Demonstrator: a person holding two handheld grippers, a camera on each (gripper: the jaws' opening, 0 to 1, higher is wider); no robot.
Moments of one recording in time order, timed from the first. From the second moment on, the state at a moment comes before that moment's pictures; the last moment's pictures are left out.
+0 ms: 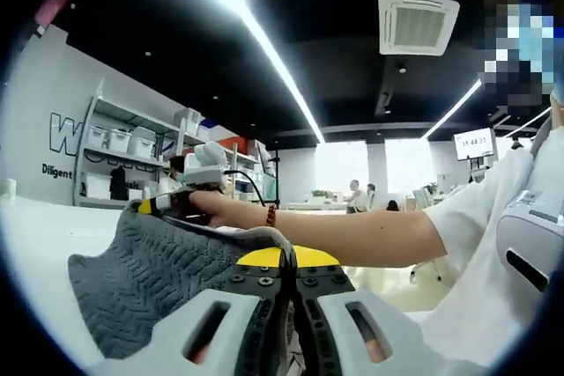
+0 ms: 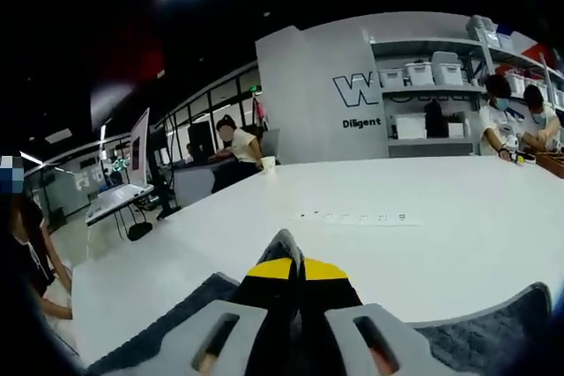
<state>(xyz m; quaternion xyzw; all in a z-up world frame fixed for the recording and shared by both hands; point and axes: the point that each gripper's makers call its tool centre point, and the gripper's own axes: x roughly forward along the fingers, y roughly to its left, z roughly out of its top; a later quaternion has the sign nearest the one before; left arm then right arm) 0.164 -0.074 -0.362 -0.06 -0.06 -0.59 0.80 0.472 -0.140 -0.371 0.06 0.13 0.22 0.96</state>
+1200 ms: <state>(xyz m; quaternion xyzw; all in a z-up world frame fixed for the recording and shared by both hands) 0.160 -0.033 -0.335 -0.05 -0.10 -0.57 0.82 0.452 -0.099 -0.337 0.05 0.11 0.25 0.96</state>
